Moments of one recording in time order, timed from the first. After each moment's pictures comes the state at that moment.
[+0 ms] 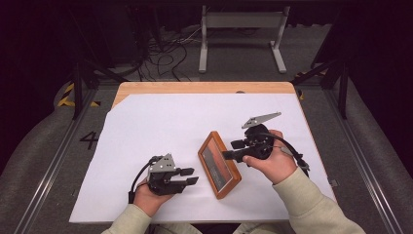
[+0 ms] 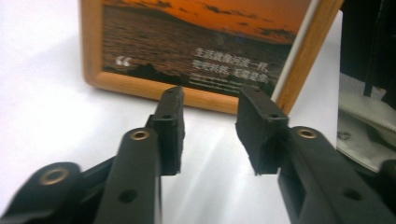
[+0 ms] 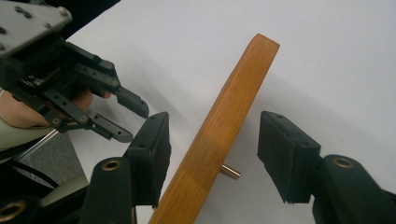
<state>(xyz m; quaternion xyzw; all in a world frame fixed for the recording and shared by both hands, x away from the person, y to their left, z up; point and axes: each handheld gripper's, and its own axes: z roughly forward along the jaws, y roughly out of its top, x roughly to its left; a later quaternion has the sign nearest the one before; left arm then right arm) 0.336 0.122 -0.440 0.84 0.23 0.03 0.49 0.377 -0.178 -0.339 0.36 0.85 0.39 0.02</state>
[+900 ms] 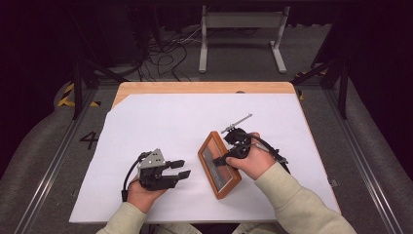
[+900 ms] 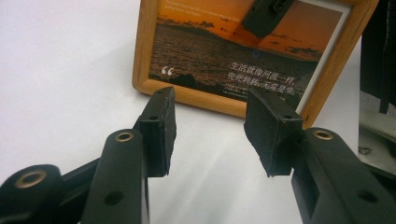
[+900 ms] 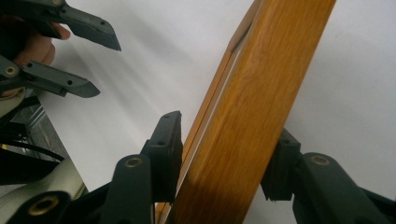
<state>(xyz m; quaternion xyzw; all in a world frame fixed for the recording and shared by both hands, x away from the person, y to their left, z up) 0.341 0.141 -0.436 0.82 0.25 0.05 0.51 0.398 -0.141 -0.375 0.40 0.87 0.29 -0.05</state>
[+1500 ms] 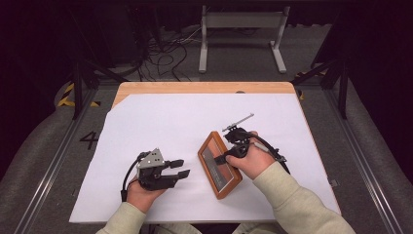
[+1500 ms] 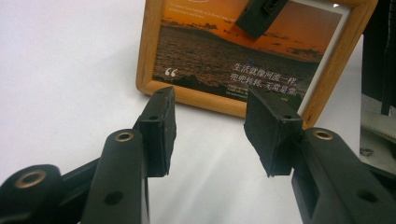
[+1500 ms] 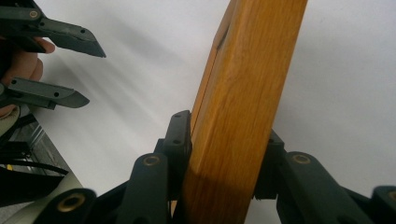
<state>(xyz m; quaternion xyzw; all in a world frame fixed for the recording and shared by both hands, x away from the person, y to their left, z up) 0.341 0.144 -0.435 0.82 0.26 0.05 0.51 0.398 -0.141 -0.374 0.45 0.85 0.28 -0.05</state>
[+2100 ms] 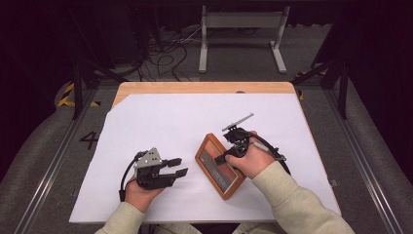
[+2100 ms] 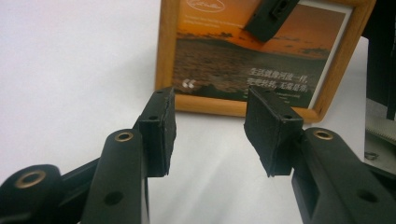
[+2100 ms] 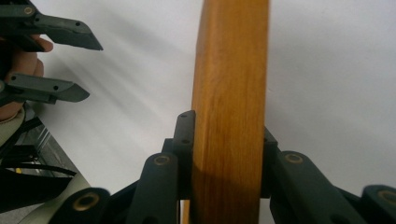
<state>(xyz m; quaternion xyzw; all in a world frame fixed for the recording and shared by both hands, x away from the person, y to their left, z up) 0.342 0.150 -0.434 0.81 0.27 0.07 0.52 0.397 -0.139 -0.372 0.46 0.84 0.27 -0.06</state>
